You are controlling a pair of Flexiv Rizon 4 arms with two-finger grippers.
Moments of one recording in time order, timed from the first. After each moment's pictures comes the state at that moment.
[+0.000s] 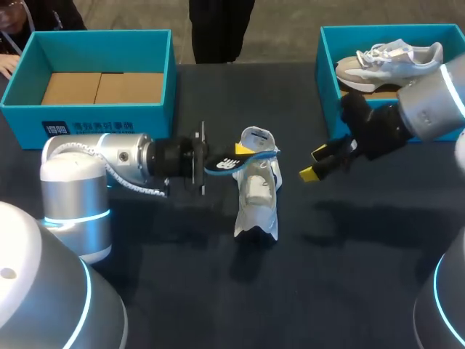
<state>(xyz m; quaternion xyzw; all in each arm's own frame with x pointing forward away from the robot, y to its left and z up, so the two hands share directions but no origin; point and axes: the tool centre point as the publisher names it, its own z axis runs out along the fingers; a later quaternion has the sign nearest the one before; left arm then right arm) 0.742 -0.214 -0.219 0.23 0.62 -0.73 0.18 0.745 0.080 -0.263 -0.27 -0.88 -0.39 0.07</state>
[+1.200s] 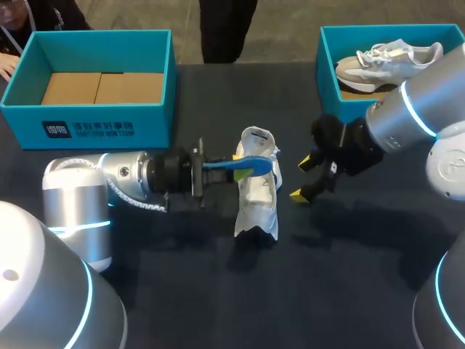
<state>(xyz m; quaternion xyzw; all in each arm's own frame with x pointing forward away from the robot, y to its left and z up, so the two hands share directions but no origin) 0.740 -0.209 -0.250 0.16 0.63 -0.74 0.15 0.753 0.091 -0.316 -0.17 -0.93 -0.33 0.01</state>
